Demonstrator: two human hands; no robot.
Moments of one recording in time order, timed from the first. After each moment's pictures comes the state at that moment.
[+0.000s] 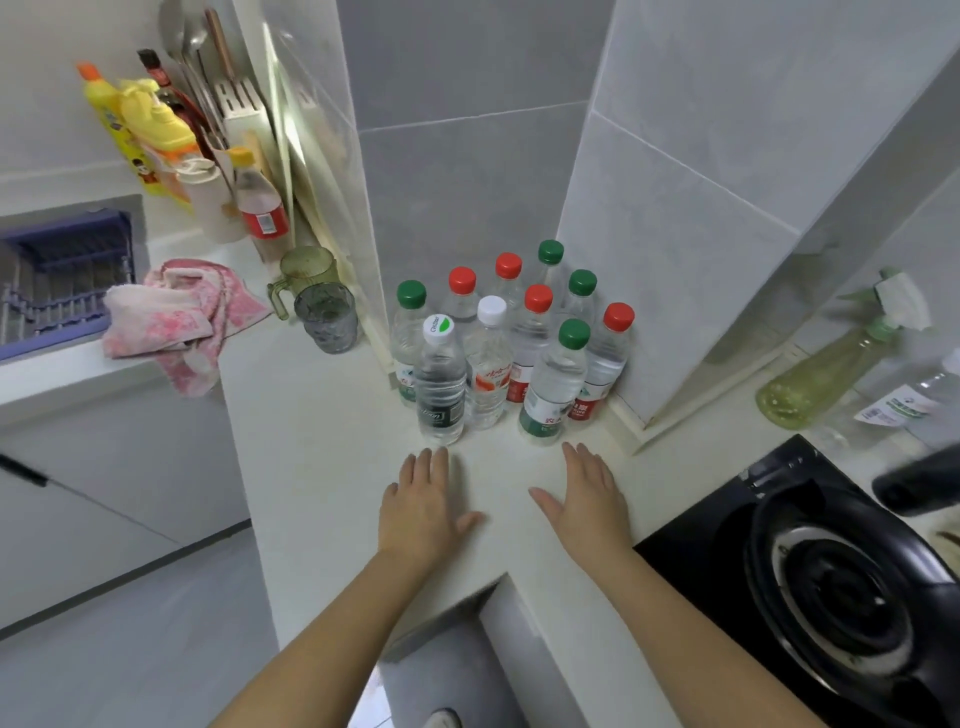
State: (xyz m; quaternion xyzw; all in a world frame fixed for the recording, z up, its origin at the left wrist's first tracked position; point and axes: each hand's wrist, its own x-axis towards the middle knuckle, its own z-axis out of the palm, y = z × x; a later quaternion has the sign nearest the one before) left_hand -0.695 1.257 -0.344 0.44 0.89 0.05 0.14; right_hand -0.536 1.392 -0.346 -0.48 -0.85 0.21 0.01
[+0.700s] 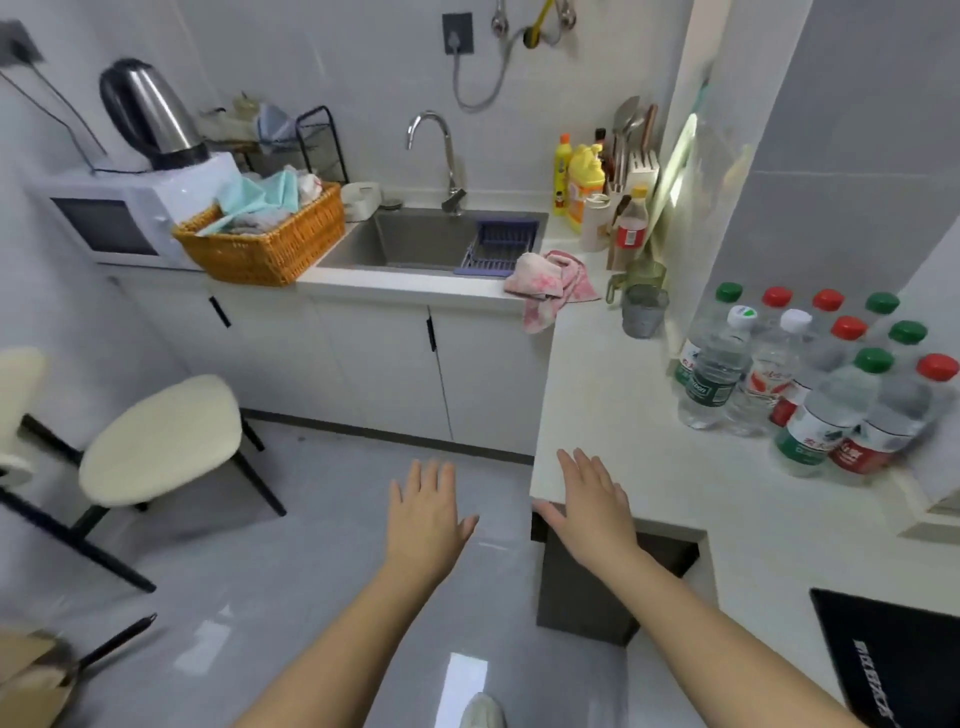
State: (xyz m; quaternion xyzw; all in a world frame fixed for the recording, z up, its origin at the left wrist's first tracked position) left_hand -0.565 0.946 -0.287 0.08 1.00 0.02 0.03; right_hand -0.546 1.148 -0.291 -0.07 -0.98 0.19 -0.07
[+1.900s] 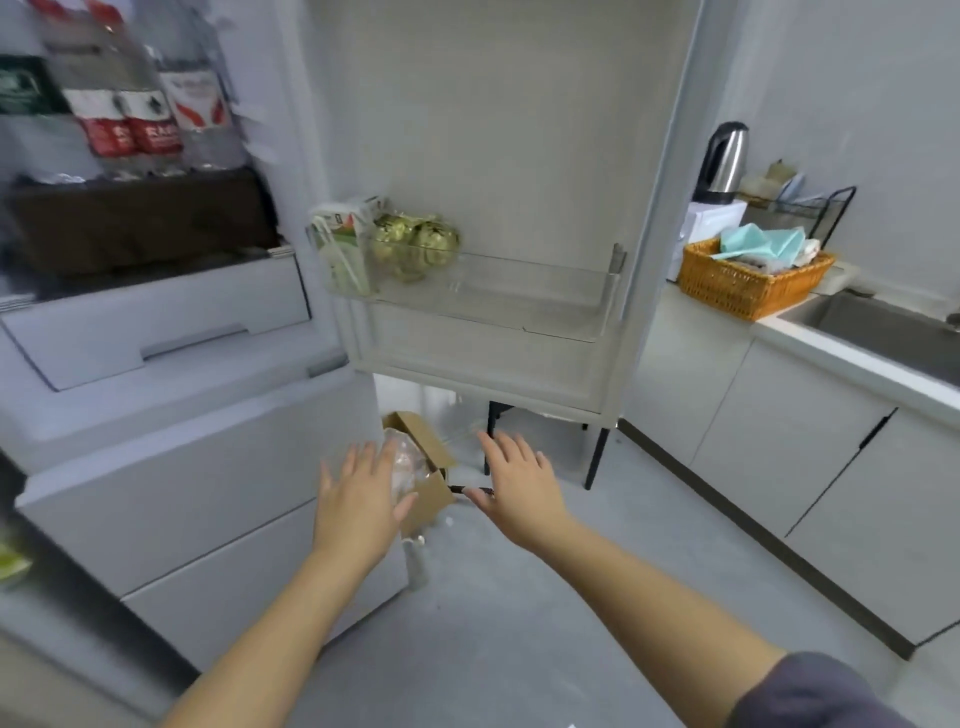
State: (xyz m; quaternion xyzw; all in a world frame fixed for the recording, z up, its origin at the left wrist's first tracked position) left_hand -0.158 0.328 -0.221 -0.33 0.94 0.01 -0.10; right_hand -0.303 0.472 -0.222 0.45 -0.88 0.12 0.00
